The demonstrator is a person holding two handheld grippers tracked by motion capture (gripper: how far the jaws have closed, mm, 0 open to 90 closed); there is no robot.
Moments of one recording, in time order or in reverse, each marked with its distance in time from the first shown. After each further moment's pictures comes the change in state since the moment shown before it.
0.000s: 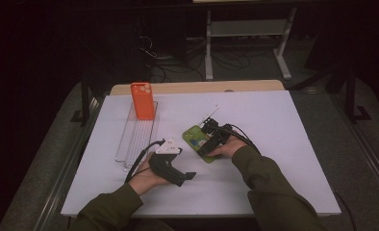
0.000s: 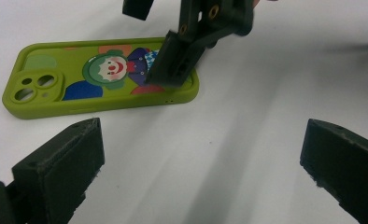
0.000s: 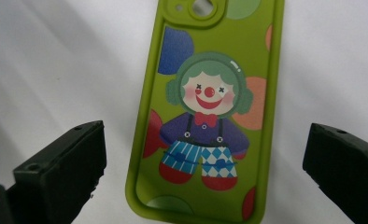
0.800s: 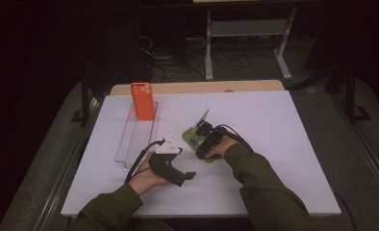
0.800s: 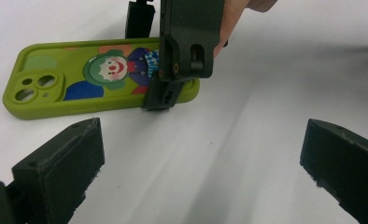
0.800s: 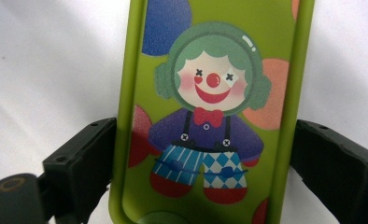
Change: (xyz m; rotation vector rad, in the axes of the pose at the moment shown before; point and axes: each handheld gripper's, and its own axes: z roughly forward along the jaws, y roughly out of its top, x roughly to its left) left arm 0.001 0.000 0.000 -0.002 0.003 0.012; right arm 0.005 0.013 0.023 0.177 -0.042 0.001
